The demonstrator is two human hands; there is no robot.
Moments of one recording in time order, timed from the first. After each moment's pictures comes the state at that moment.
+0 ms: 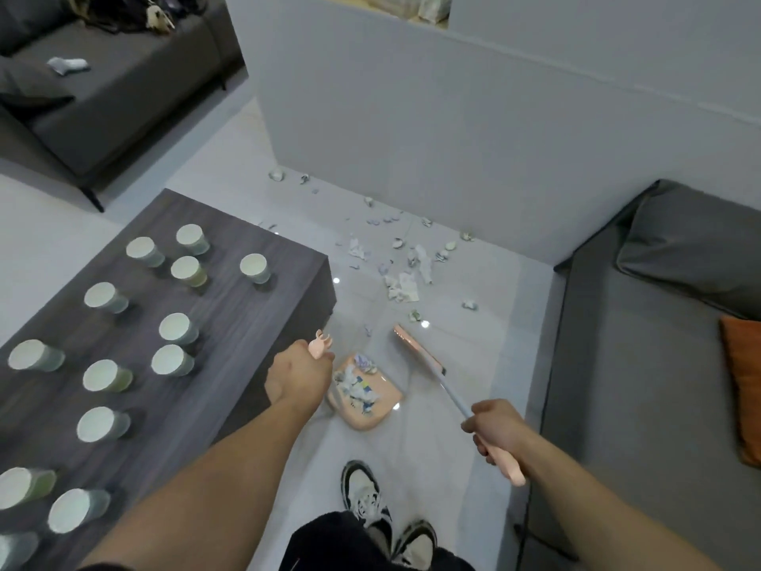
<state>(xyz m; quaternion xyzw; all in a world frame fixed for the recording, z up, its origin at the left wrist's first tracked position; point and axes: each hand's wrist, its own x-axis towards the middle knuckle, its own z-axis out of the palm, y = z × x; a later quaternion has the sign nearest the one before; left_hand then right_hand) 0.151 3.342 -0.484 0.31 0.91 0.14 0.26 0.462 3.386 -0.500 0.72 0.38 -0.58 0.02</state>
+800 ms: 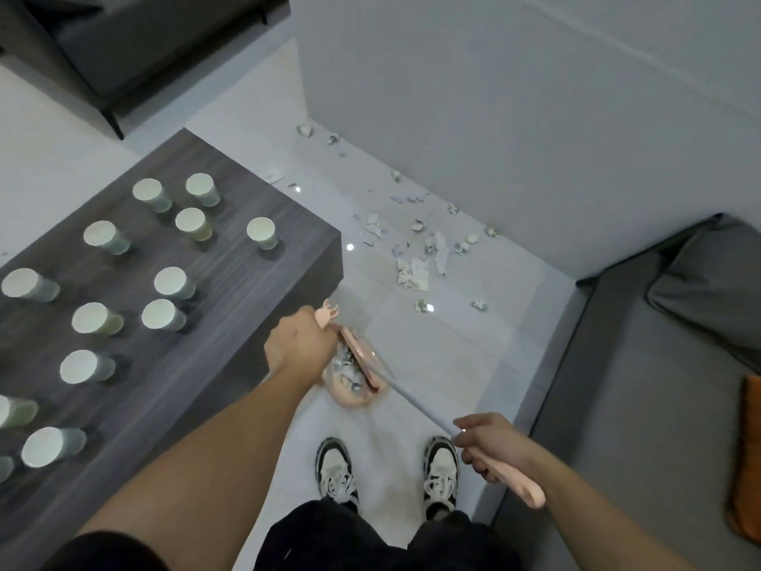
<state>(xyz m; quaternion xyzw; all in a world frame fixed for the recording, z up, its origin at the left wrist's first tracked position) 0.149 3.388 -0.502 0.31 0.92 0.11 0.21 0.470 3.434 -0.501 0.65 0.39 -0.63 0.16</state>
